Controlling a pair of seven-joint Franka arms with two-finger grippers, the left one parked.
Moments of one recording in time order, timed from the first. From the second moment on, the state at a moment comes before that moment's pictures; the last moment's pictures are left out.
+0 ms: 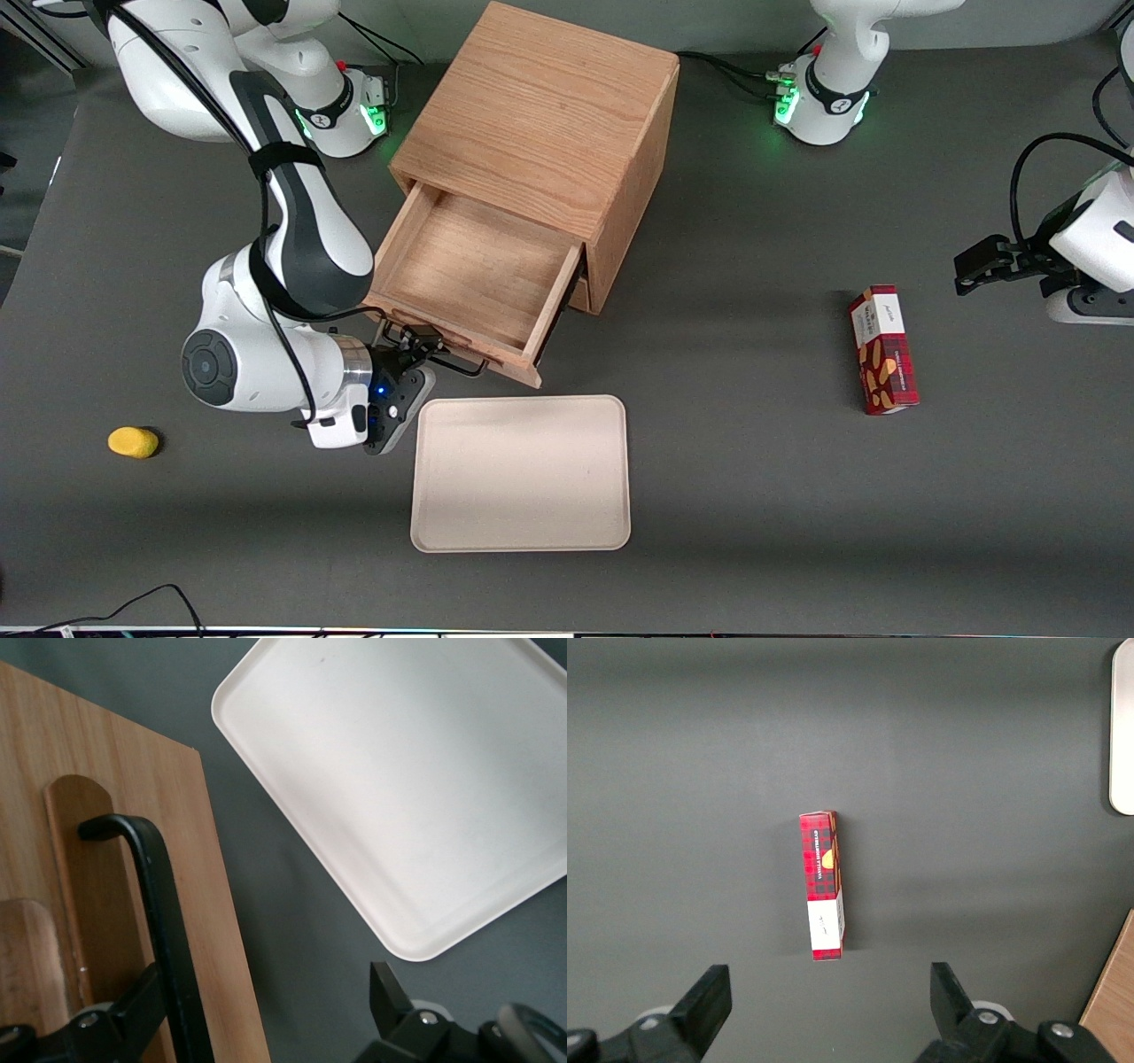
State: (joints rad) arm 0.31 0.59 0.01 -1.35 0.37 1.82 -0.65
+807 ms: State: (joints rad) arm 0.31 0.51 0.05 -1.48 0.37 1.88 -0.56
